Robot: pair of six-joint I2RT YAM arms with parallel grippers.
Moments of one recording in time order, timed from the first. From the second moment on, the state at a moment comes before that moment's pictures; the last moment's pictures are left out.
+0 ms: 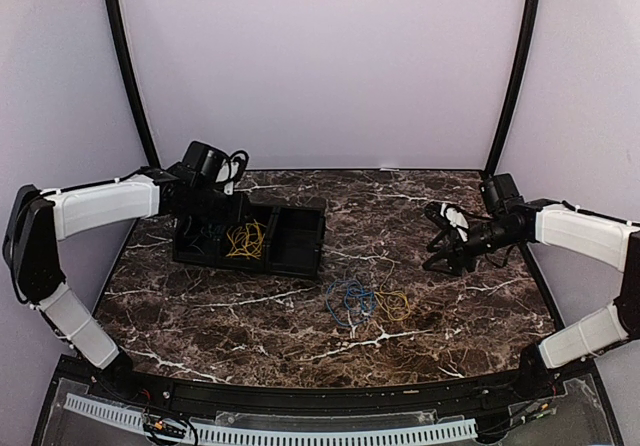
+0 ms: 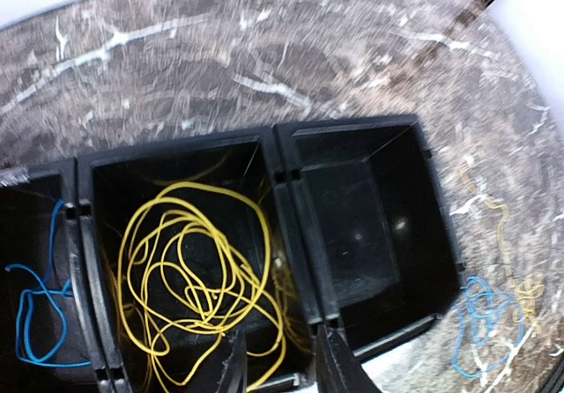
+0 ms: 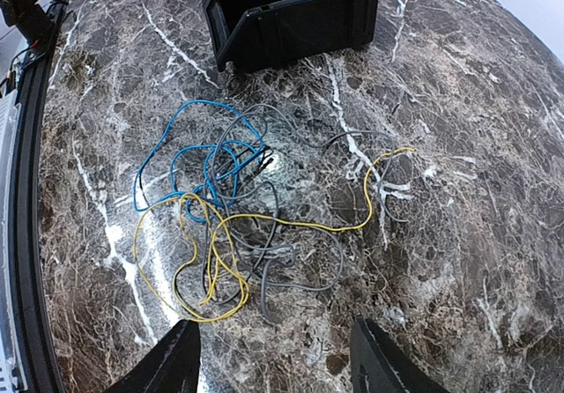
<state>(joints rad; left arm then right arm) -0.50 1.61 1.17 -0.39 0.07 -0.29 0.27 1.31 0.81 -0.51 -0.72 -0.68</state>
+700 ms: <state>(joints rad) -0.86 1.35 0.92 -0.07 0.30 -0.22 0.27 1.31 0.81 -0.52 -0.70 -0.69</state>
